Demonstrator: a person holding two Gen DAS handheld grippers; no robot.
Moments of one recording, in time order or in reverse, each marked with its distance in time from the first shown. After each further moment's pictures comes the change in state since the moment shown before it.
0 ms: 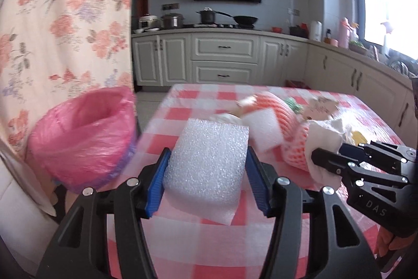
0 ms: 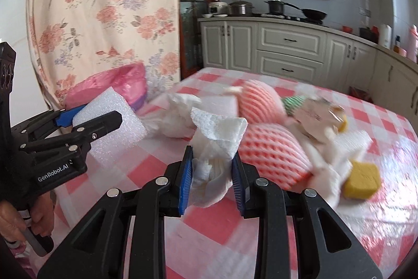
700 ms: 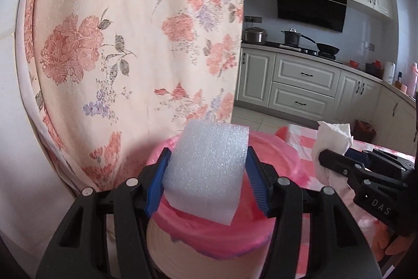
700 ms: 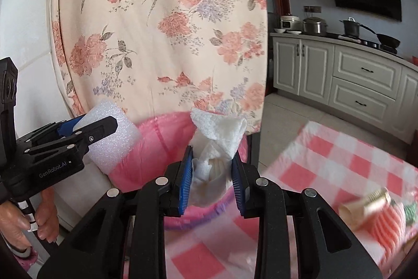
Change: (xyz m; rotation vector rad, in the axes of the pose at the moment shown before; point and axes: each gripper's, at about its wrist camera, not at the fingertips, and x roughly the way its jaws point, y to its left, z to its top) left arm 0.004 0.225 0.076 -0.203 -0.045 0.332; right arm 0.144 0.150 0.155 -0.134 -0.046 0.334
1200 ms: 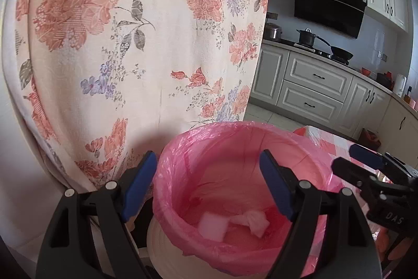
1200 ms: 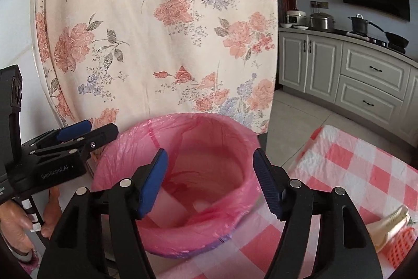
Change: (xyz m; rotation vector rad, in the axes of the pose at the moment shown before) left arm 0.046 0.032 -0.008 -0.086 0.043 0.022; right arm 0.036 -0.005 -0.002 -0.002 0.018 -0.008
